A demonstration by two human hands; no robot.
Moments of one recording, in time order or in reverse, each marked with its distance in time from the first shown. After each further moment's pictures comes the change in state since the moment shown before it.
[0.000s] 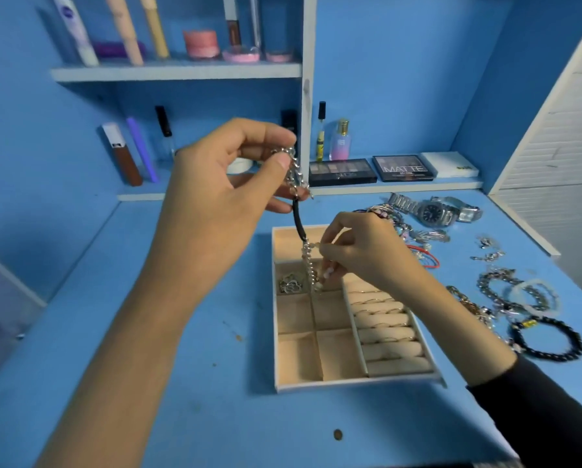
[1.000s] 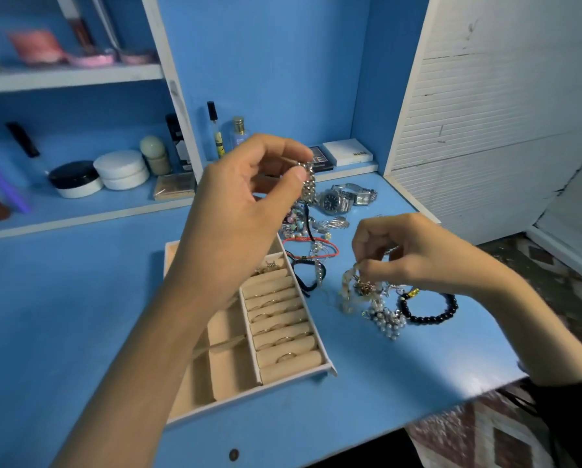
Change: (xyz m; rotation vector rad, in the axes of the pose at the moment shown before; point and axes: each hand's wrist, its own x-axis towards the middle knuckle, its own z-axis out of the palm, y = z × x) left_hand 0.006 0.006 0.116 -0.071 -0.272 0.059; right_hand -0.080 0.054 -0.134 -0.114 -0.120 -0.016
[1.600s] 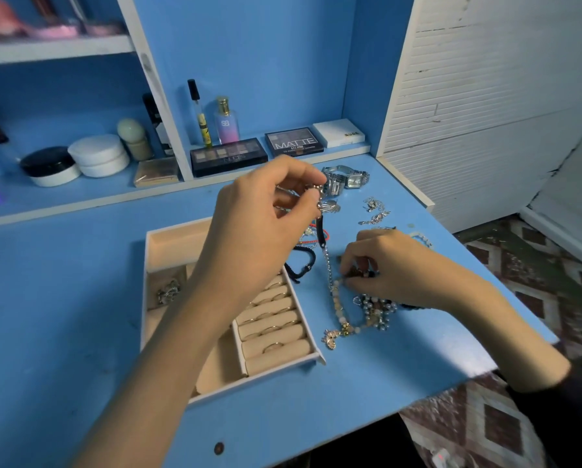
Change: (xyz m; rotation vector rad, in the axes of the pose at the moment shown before) left_hand -0.005 -0.026 0.027 0.122 -0.058 -0.065; right_hand 0.002 0.042 0.029 -0.443 -0.026 0.032
